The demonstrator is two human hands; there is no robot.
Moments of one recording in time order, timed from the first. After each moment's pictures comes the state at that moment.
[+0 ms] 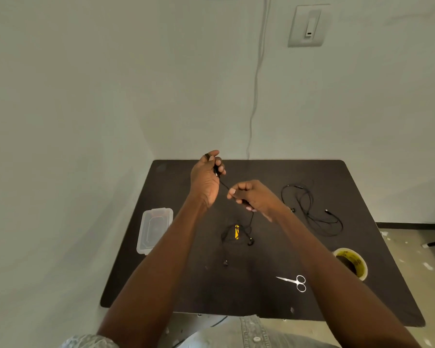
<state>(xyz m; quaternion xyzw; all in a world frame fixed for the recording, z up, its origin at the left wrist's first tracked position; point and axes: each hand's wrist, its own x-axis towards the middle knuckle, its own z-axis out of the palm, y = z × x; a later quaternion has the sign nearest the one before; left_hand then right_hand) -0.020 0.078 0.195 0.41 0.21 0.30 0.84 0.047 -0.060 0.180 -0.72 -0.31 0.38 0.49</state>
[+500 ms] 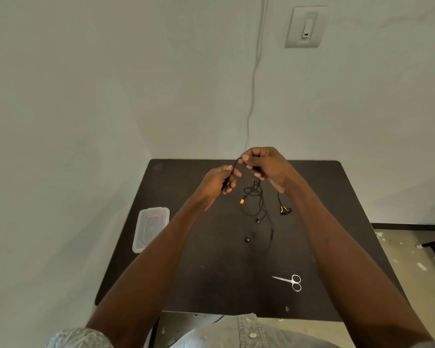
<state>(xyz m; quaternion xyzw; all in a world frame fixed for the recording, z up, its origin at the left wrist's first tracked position) -0.022 0.069 0.184 0.69 0.19 0.10 0.69 0.090 -0.064 0.235 -0.67 -0.32 0.33 0.58</state>
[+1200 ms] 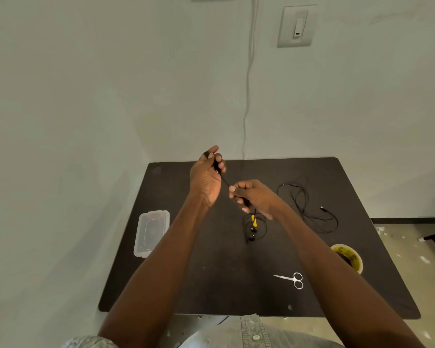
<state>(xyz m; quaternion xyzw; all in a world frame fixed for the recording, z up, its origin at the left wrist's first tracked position) -0.012 0.065 0.204 0.36 0.18 0.29 0.86 0.057 -0.070 0.172 -0.65 -0.29 0.44 0.55</state>
